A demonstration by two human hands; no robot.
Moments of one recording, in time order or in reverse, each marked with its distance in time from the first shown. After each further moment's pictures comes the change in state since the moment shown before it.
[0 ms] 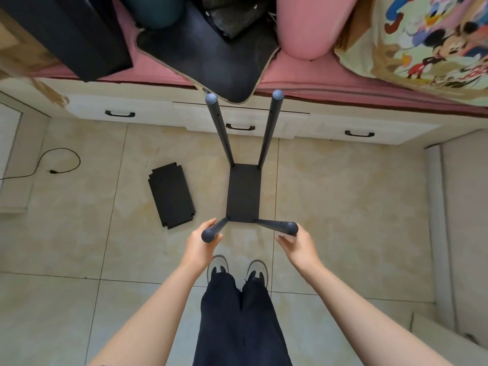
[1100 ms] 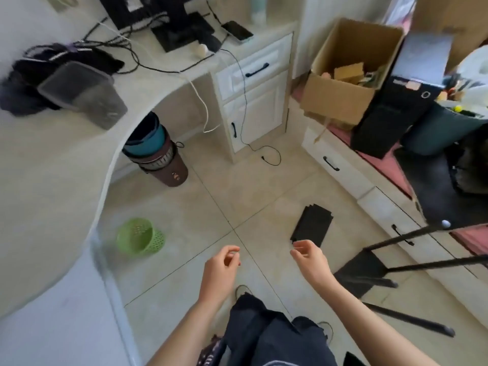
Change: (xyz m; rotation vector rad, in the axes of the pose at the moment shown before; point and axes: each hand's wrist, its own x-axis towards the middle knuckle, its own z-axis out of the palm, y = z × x) left_hand -0.401 -0.179 -0.266 -0.511 0.774 -0.091; right_hand -0.374 -0.184 0.243 -0.637 -0.509 -0.551
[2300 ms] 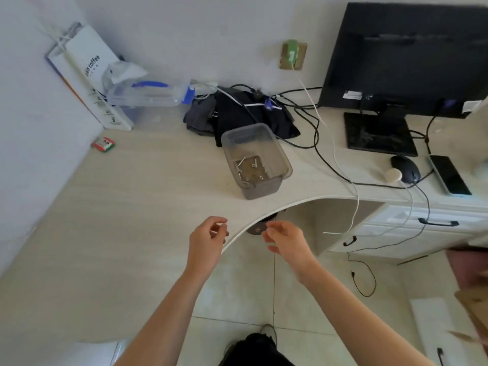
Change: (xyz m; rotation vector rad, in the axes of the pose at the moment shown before) left_hand 0.259 0.023 -0.360 -0.344 0.785 -0.117; right_hand 0.159 -0.486 0.261 -0.029 -0.575 -0.349
